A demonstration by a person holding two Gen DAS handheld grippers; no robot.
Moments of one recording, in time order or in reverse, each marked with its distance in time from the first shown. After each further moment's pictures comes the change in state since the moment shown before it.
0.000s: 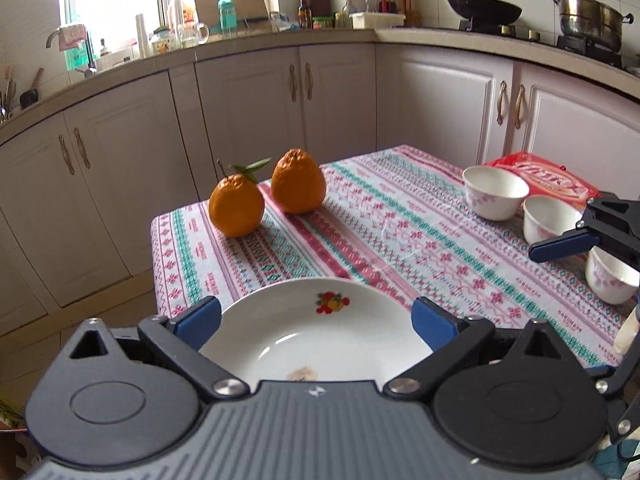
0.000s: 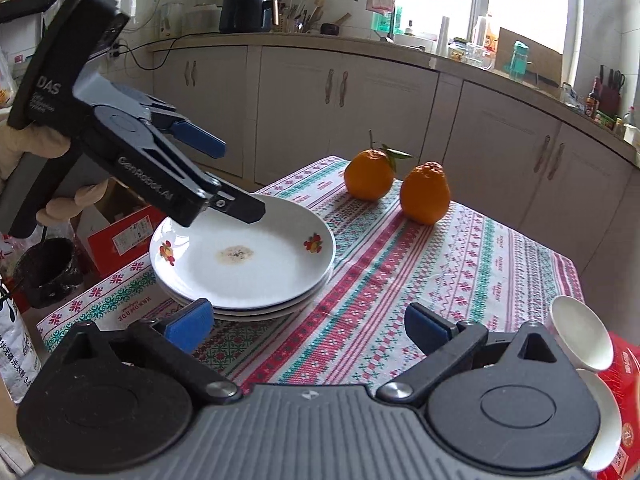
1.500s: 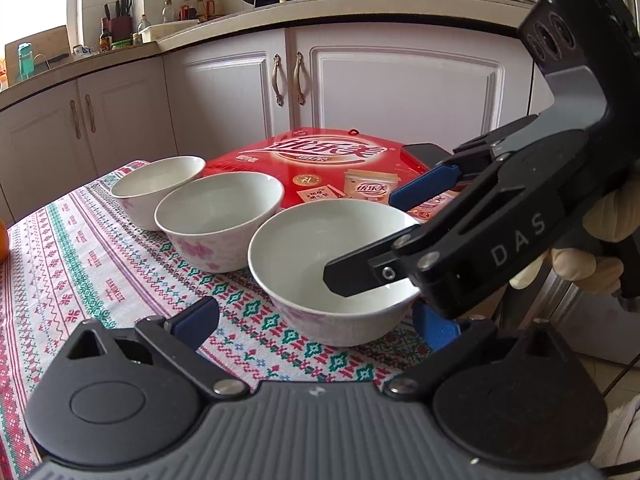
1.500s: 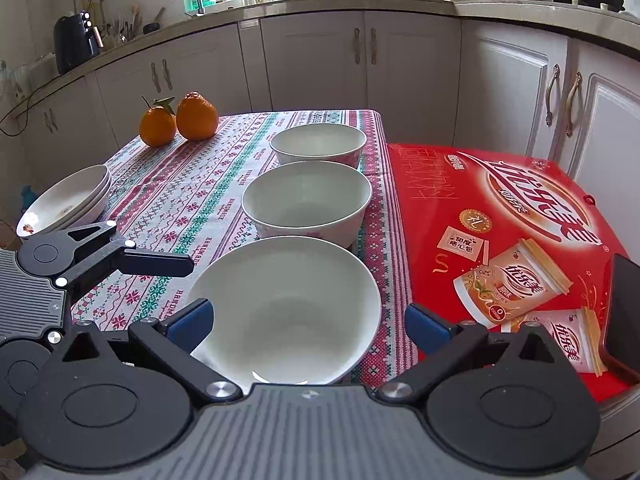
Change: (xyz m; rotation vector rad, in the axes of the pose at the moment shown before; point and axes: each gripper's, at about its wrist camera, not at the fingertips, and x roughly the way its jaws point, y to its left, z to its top) left arm 0.074 -0.295 -0.032 0.220 -0.038 -0.386; right arm -0.110 -0.174 -0.154 0.420 0.099 -0.212
